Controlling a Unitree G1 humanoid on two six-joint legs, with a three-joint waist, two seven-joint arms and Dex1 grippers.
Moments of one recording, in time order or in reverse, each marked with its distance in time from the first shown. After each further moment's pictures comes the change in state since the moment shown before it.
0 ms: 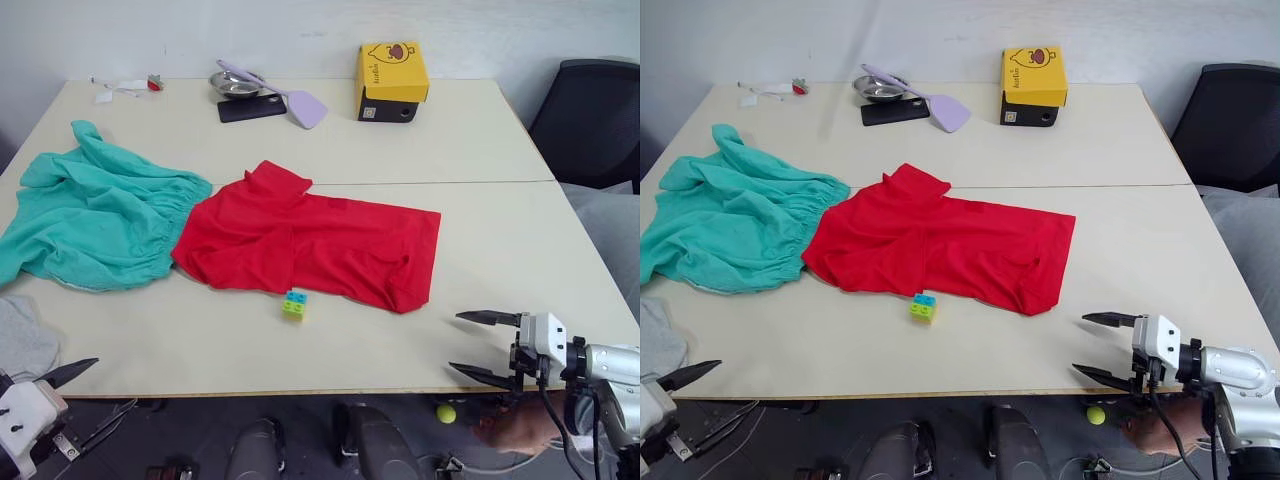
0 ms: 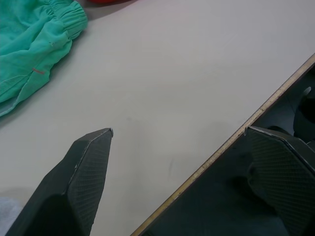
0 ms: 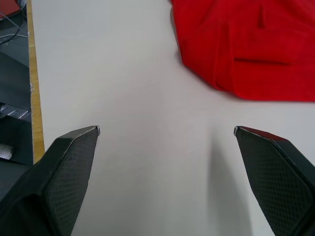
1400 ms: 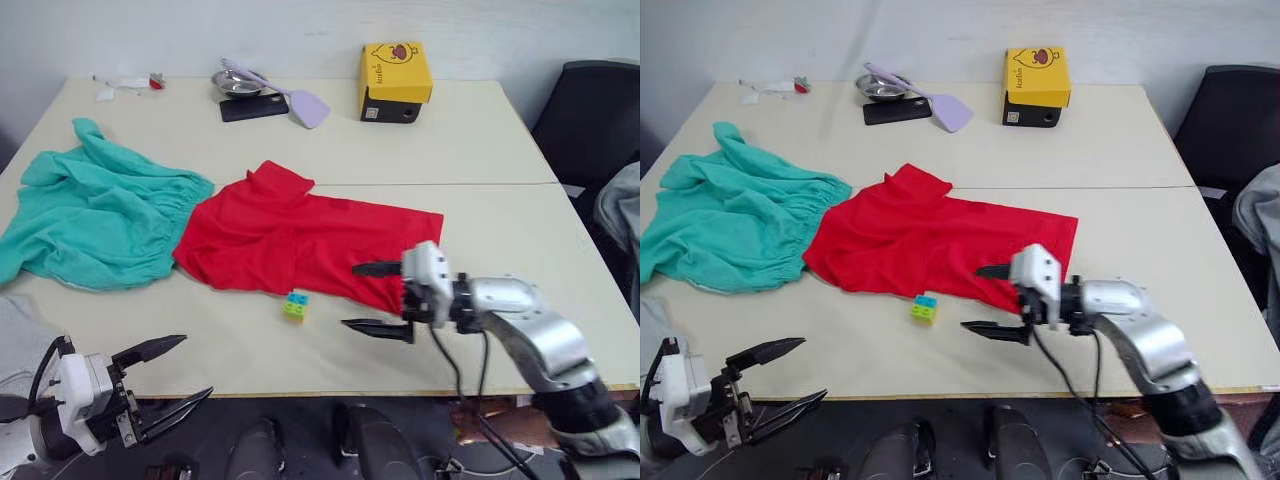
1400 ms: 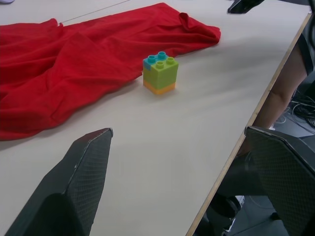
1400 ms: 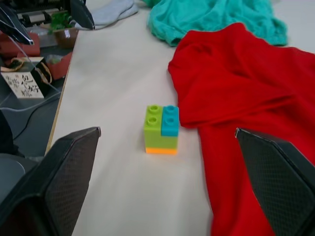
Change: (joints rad) left arm -0.074 -0.033 -0.179 -0.313 -0.273 0.260 -0.100; right arm -0.433 0.218 0.442 -0.505 0.012 0.710 -0.348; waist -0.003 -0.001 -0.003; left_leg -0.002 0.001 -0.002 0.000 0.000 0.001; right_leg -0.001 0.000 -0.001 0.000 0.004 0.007
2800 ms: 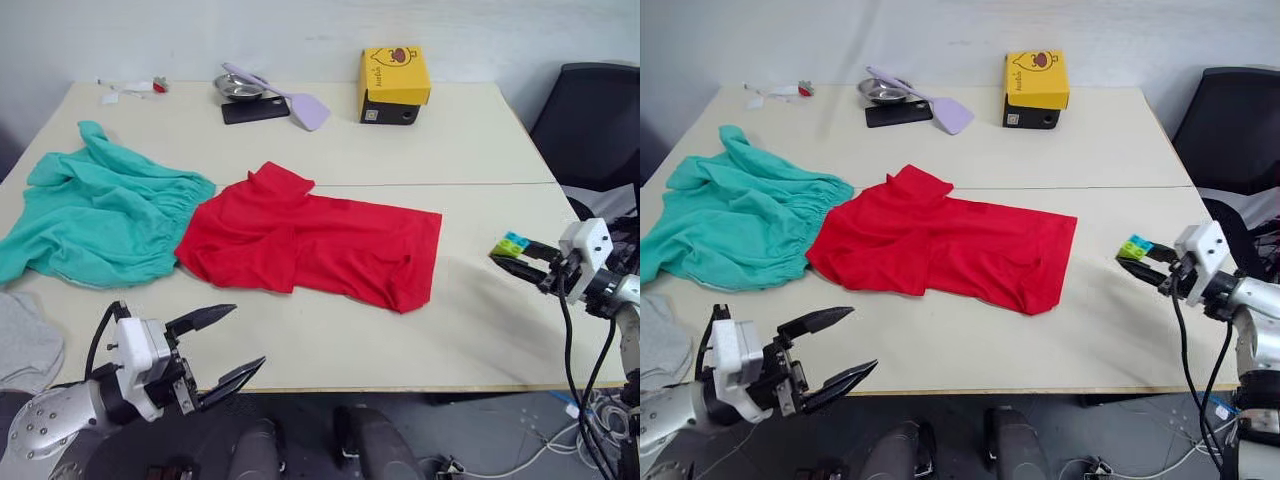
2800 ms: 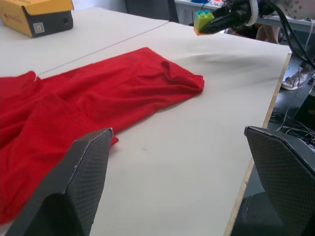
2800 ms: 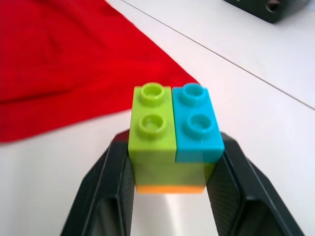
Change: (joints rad) left arm -0.218 0.022 -0.172 -0.178 -0.026 0.186 0.208; right arm -0.032 -0.285 -0.509 0.989 -0.078 -0.528 0.141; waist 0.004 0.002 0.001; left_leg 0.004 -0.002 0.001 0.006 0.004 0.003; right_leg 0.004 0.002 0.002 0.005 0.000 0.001
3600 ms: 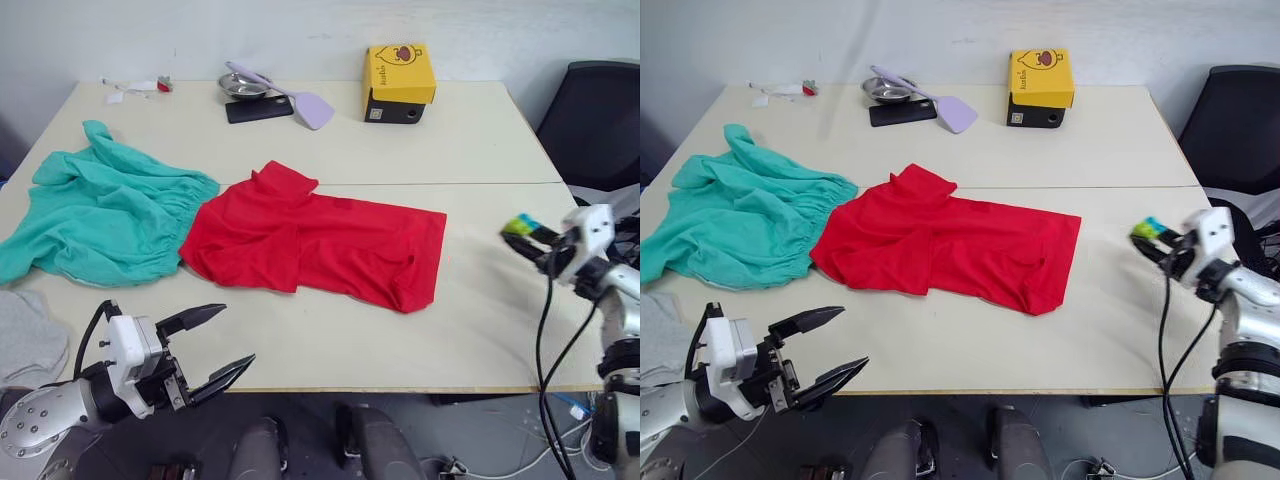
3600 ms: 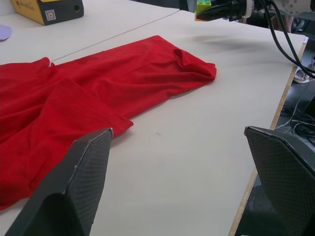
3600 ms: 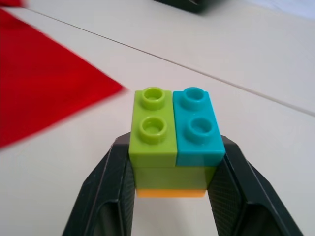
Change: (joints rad) left arm 0.011 0.012 0.030 0.042 0.002 -0.011 -0.009; right arm -0.190 0.005 -0.049 0.311 -0.065 0.005 -0.241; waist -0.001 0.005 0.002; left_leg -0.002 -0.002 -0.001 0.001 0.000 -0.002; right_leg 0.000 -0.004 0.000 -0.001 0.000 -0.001
